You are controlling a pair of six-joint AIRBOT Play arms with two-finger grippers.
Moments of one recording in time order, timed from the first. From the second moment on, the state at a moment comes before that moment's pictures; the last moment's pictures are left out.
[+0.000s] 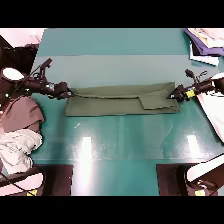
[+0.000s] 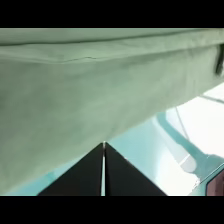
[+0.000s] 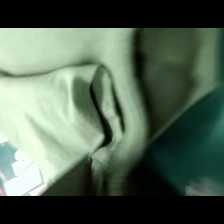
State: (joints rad) left arm 0.02 -1.32 1.10 0.79 -1.14 -1.27; right arm -0.38 -1.87 1.44 -0.84 1.48 1.09
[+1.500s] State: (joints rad) left arm -0.52 -2.01 1.80 0.83 -0.98 -1.47; right arm 0.19 -1.65 2.01 -0.73 1.55 1.36
